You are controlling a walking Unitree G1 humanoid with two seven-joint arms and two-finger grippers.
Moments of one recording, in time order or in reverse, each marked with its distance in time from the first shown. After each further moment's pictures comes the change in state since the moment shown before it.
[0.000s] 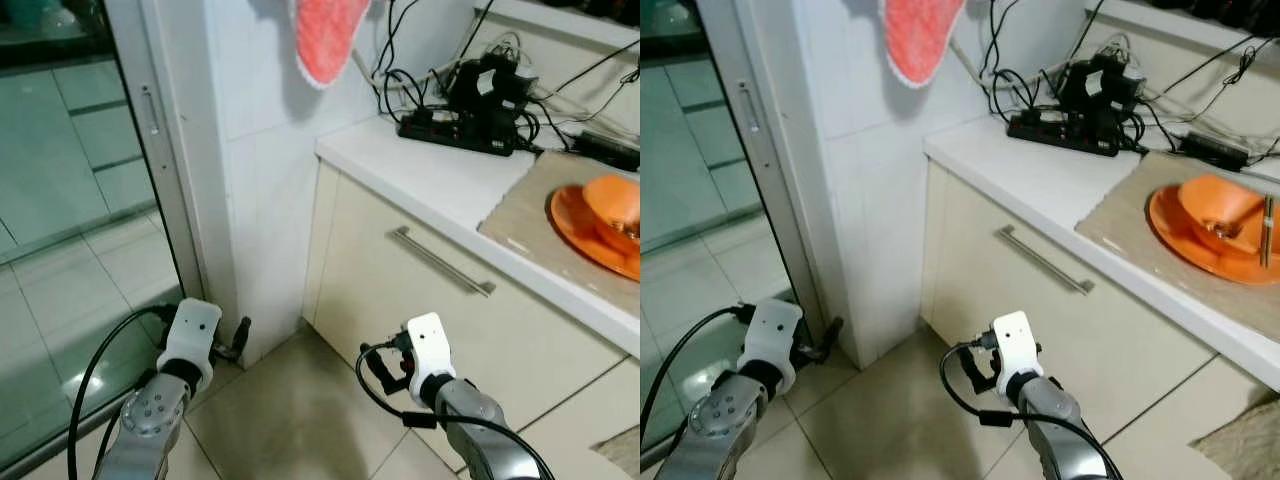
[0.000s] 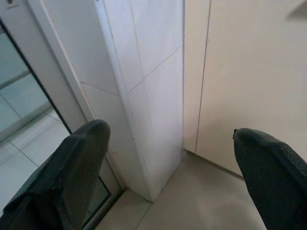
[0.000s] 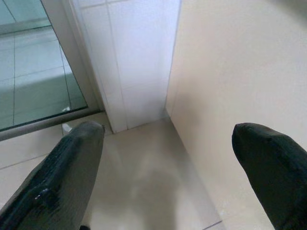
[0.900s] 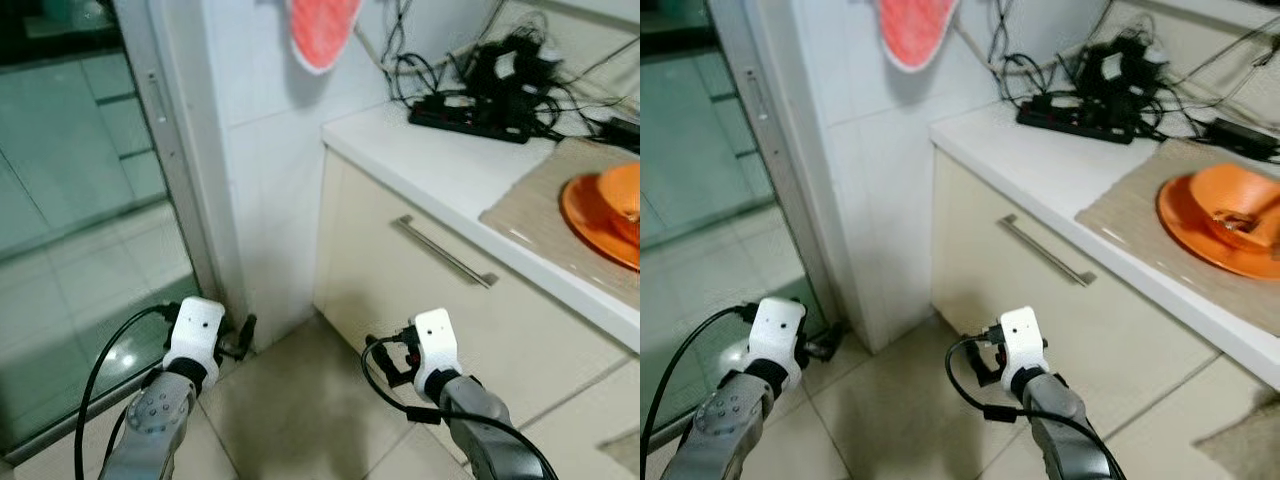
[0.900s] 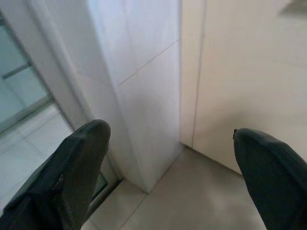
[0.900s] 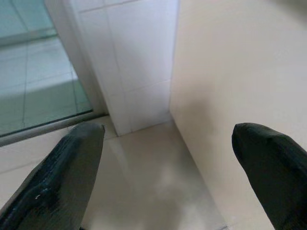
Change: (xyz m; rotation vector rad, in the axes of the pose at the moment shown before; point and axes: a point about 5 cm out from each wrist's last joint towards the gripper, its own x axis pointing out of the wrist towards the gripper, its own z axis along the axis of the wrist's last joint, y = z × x) left arm 0.002 -0.005 0.004 -0.036 -0.022 -0.009; right arm -0.001 -0.006 0.004 0.011 -0.035 -0.030
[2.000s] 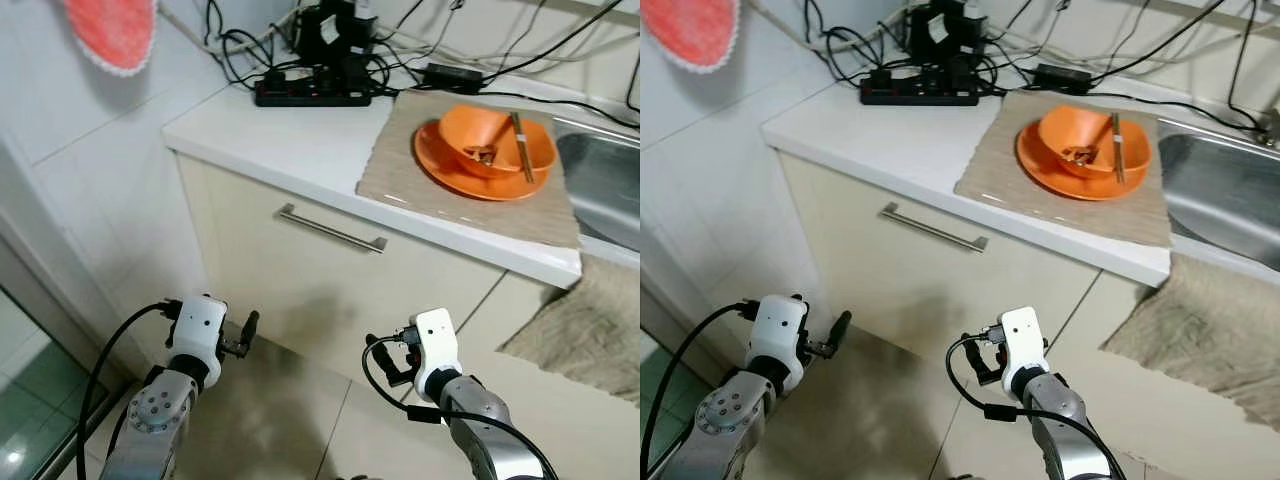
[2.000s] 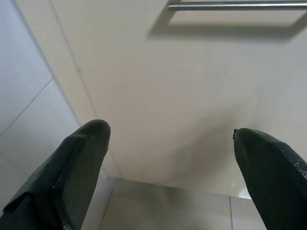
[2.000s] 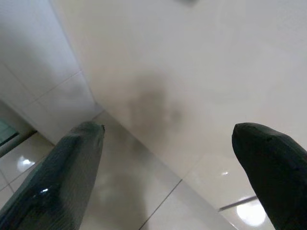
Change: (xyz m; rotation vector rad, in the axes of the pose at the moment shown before) left arm 0.001 -0.001 0.003 0.001 -0.018 -0.006; right arm 0.000 0.000 0.000 0.009 -0.005 0.006
